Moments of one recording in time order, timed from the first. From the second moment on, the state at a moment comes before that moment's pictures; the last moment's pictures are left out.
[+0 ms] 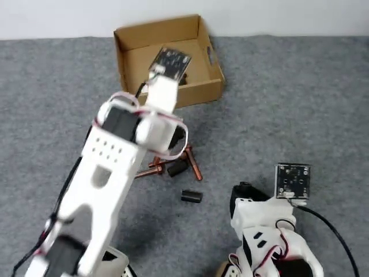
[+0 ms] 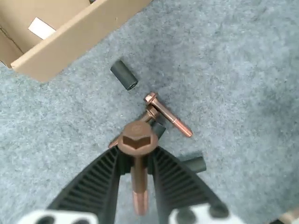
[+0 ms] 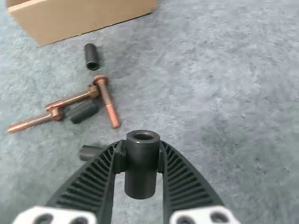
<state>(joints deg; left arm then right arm) 22.8 -16.5 5.8 86.5 10.8 -13.2 -103.6 63.6 88.9 -14.2</state>
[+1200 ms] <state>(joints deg) 26.7 -81.6 50.2 54.6 29.5 -46.1 -103.2 71.4 62.0 0.5</state>
